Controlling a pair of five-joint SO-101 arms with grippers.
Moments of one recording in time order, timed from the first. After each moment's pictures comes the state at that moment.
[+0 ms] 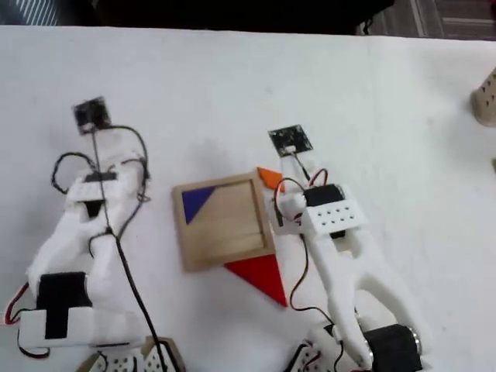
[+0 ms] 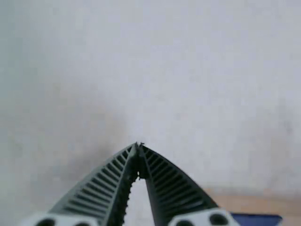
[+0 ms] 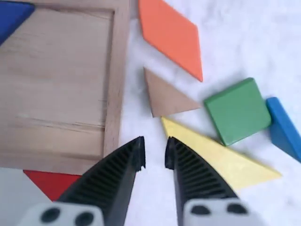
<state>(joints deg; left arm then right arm) -10.2 -3.4 46.1 24.1 21.2 -17.6 -21.1 46.2 56.0 5.8</state>
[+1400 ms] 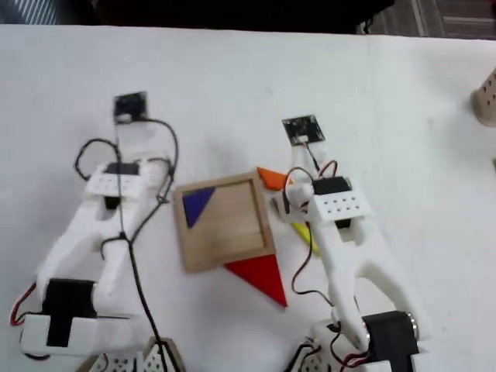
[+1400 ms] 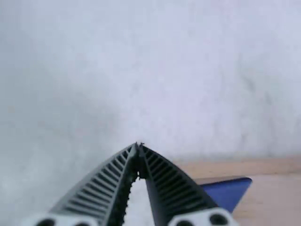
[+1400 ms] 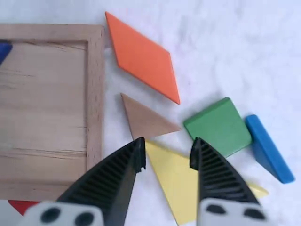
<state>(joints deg) -2.8 -4.9 40.6 36.5 19.1 -14.2 -15.8 43.3 51.3 5.8</state>
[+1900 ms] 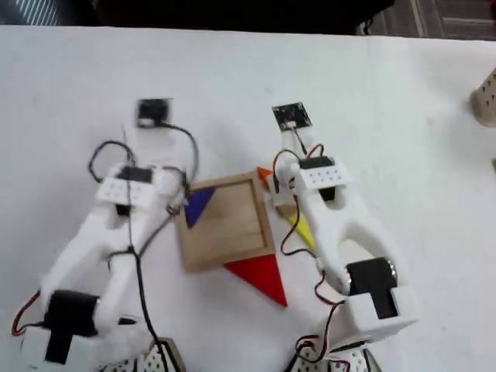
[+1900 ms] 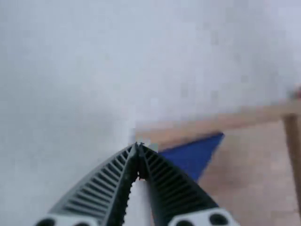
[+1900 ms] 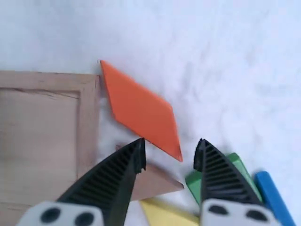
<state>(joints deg) 2.8 -9.4 42.7 41.8 14.5 -14.6 4.8 29.5 46.2 5.8</state>
